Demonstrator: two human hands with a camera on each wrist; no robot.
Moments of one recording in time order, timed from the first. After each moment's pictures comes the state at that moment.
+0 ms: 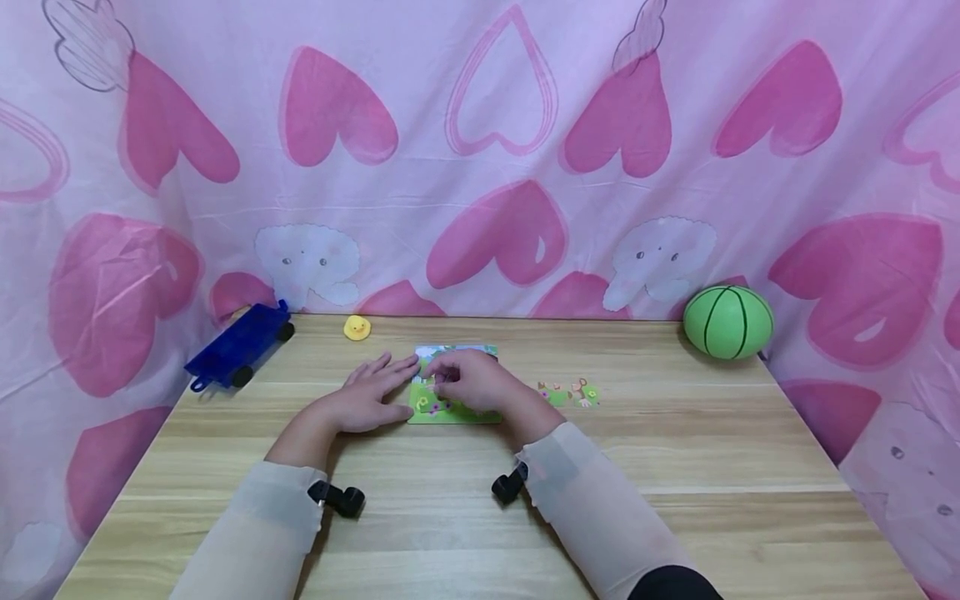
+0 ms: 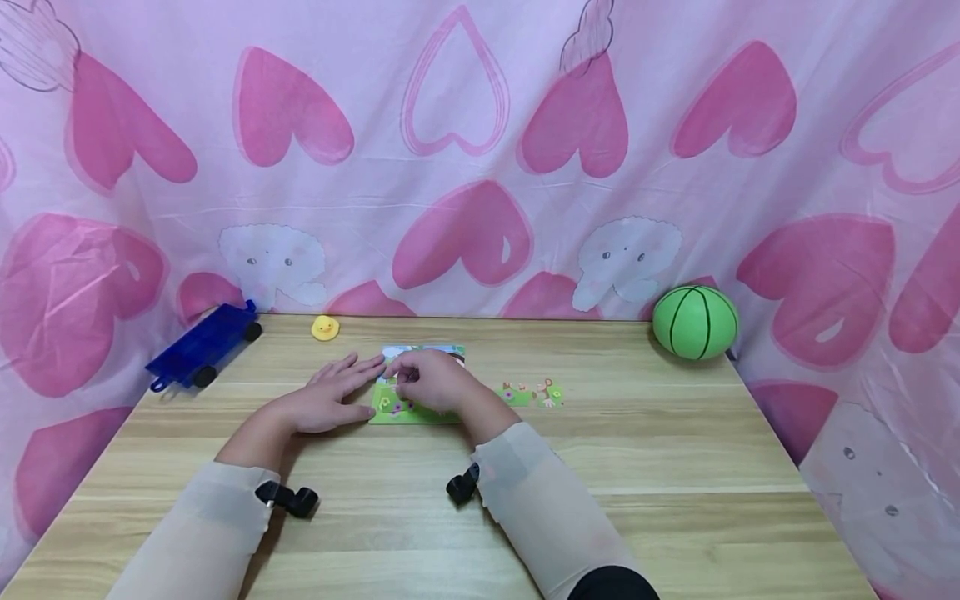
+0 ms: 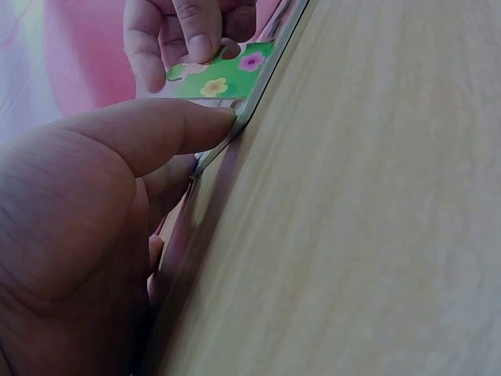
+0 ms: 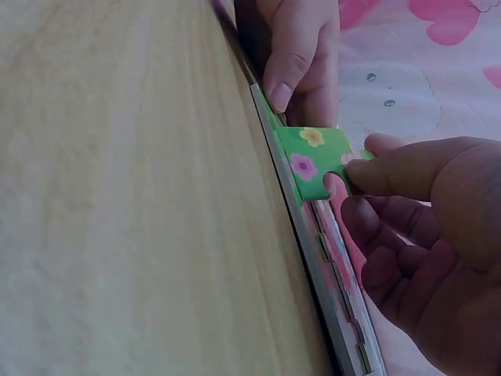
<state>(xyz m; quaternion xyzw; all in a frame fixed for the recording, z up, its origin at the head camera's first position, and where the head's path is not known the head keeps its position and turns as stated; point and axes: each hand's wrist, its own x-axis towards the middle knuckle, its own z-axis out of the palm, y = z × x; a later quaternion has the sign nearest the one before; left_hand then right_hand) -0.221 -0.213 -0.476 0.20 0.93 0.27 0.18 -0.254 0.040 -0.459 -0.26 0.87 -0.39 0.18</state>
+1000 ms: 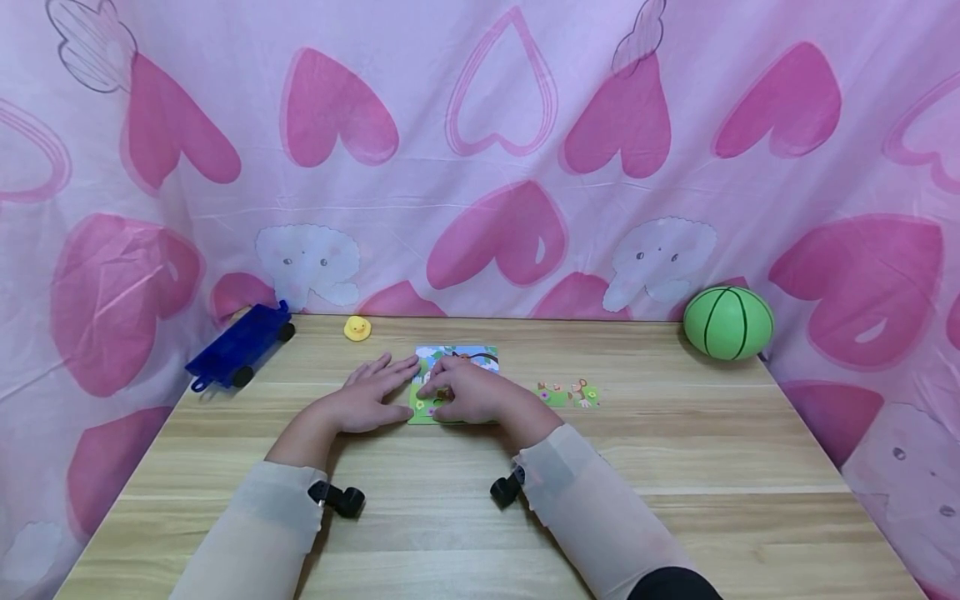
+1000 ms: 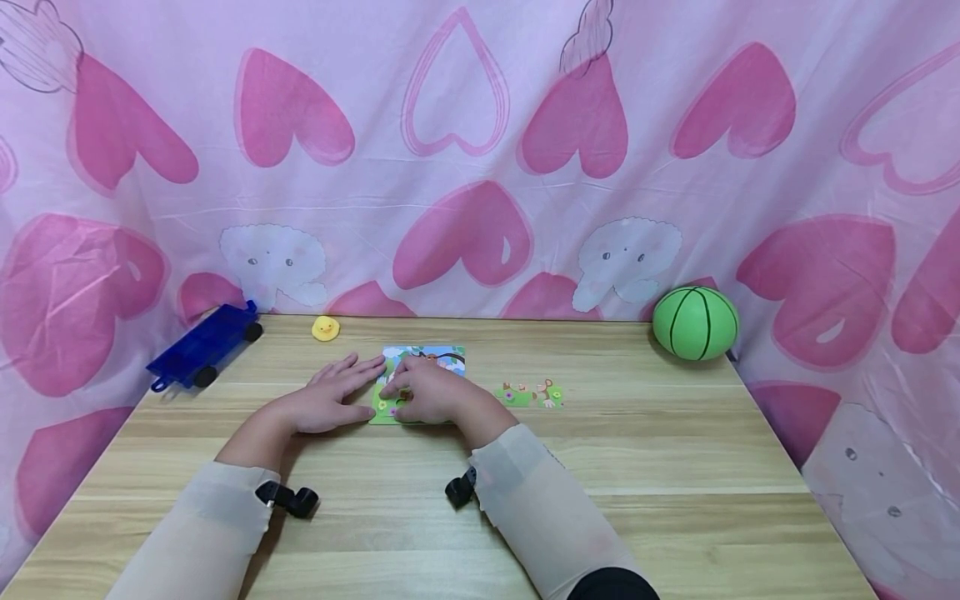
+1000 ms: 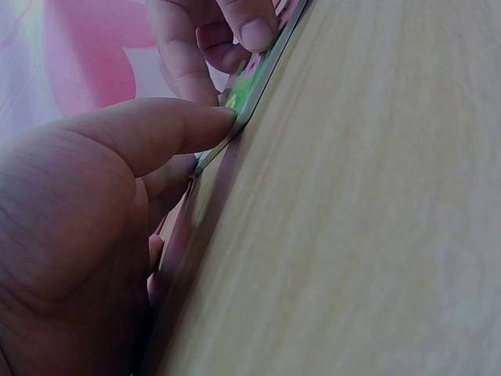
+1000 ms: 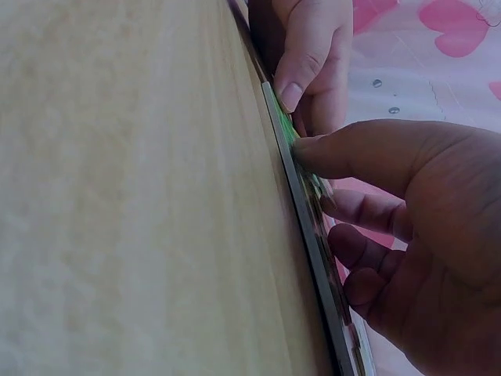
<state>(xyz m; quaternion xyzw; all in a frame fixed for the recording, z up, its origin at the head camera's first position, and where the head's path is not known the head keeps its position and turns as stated) -0.219 -0.212 -0.472 0.19 0.92 0.27 0.18 -0.246 0.040 -0.457 -0.38 0.88 -0.24 0.16</state>
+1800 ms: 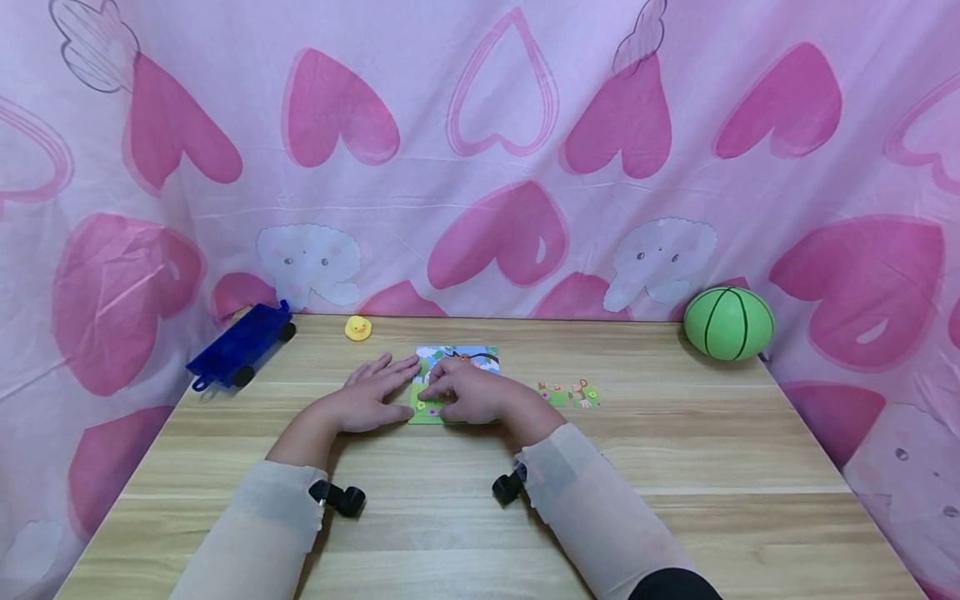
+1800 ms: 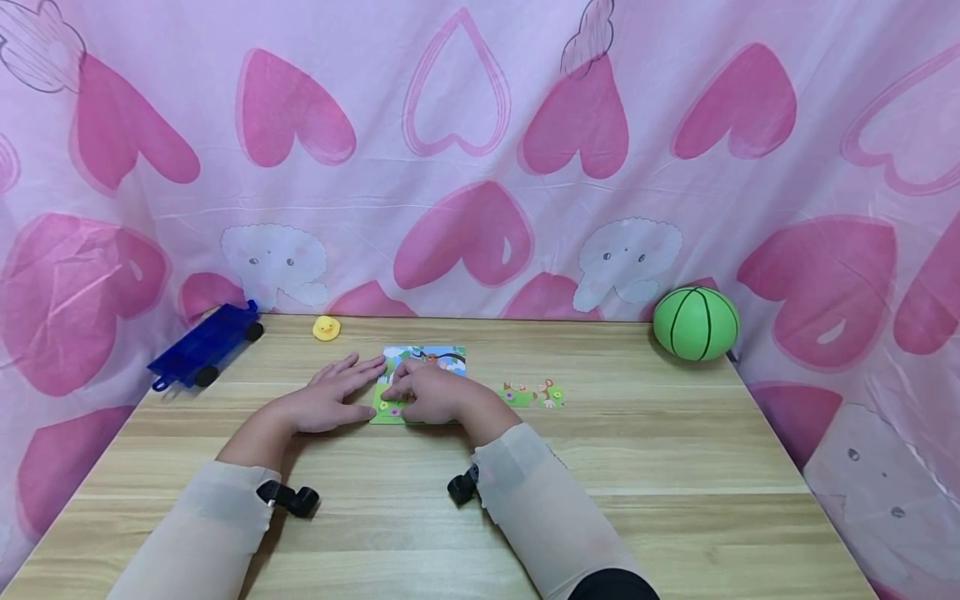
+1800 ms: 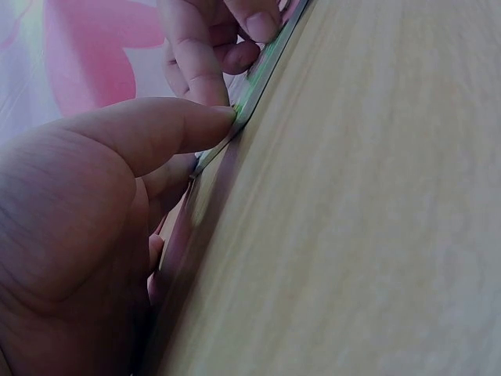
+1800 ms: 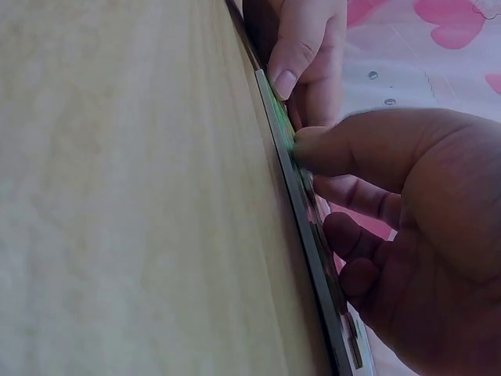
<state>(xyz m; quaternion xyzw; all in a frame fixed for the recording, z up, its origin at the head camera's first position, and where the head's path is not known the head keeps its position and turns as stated) -0.219 -0.212 -0.474 0.19 0.93 0.27 0.18 -0.249 0.044 -0.459 -0.40 0.87 -0.23 0.19</state>
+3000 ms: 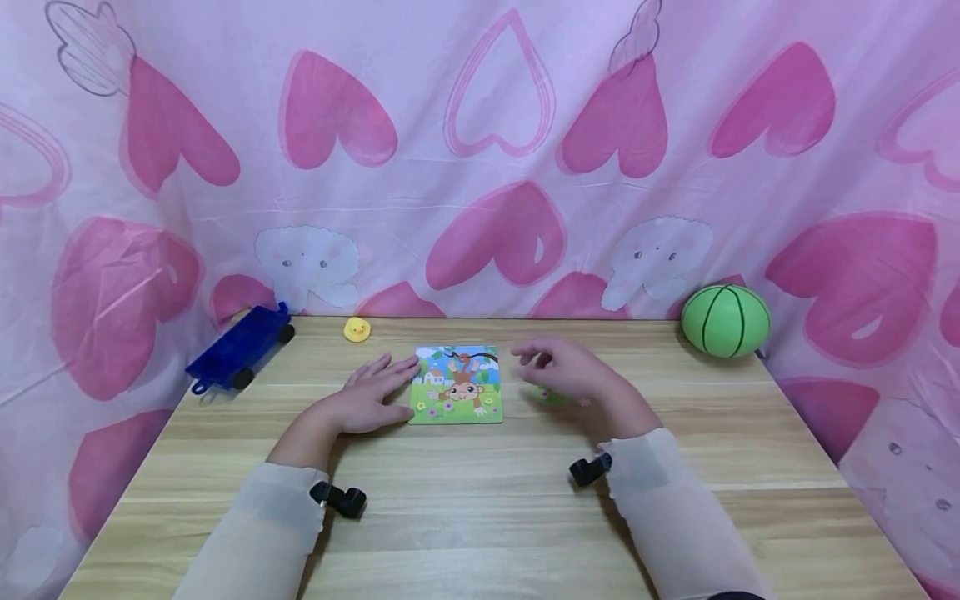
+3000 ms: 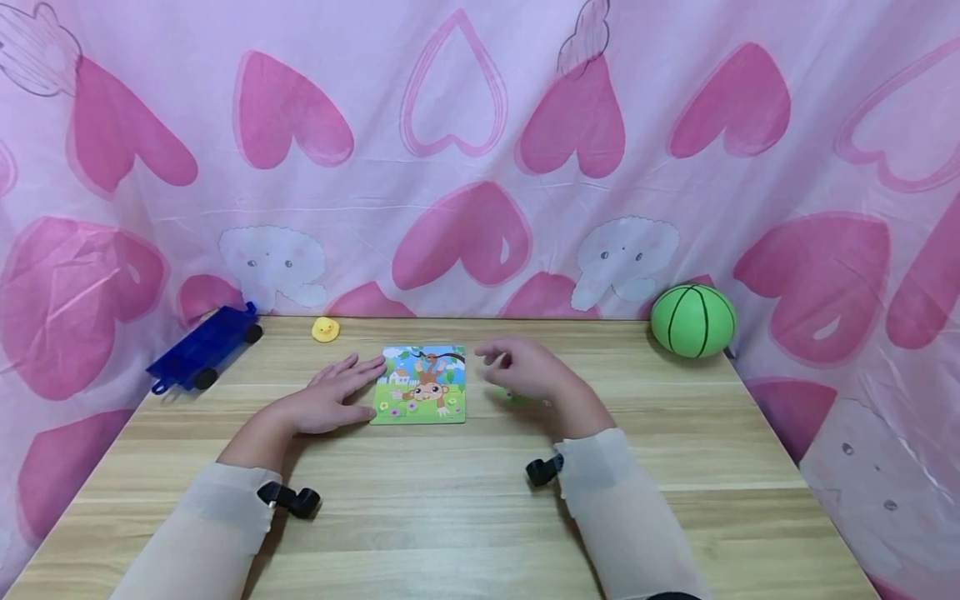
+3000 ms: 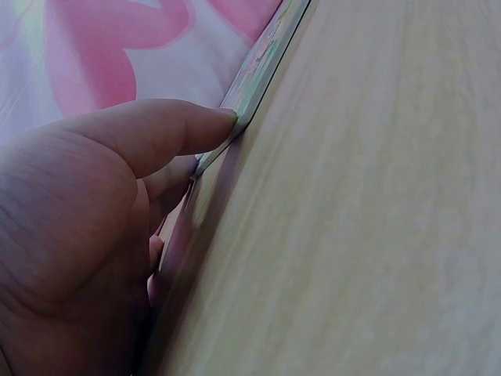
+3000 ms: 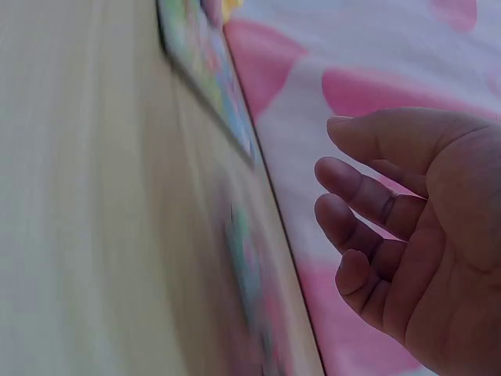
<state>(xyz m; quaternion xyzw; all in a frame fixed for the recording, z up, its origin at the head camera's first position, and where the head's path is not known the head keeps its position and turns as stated) -0.219 -0.211 -0.475 0.19 0.93 0.26 0.18 -0.258 0.168 -0.435 -0.15 0.91 -0.35 0.15</state>
